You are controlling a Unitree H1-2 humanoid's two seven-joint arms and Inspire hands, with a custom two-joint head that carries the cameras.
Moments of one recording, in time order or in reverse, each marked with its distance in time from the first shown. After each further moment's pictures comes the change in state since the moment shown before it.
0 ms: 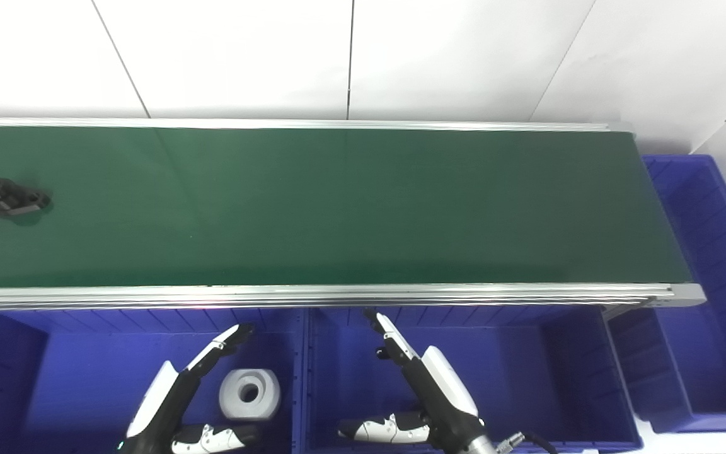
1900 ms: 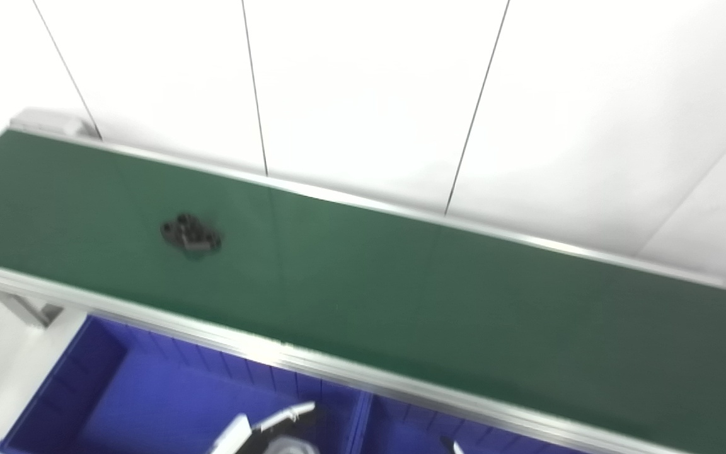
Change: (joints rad) left arm -0.107 -0.019 -0.224 0.175 0.020 0.000 0.250; right arm 0.001 0.010 -0.080 0.164 0.055 -0.104 -0.004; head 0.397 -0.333
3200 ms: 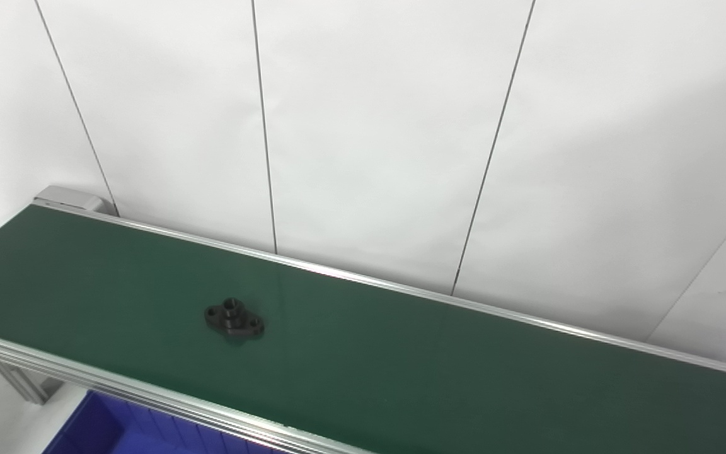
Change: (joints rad) left arm -0.089 -0.027 -0.117 0.102 0.002 0.000 0.108; right arm -0.003 0.005 -0.013 -0.082 0.032 -0.172 -0.106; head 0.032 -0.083
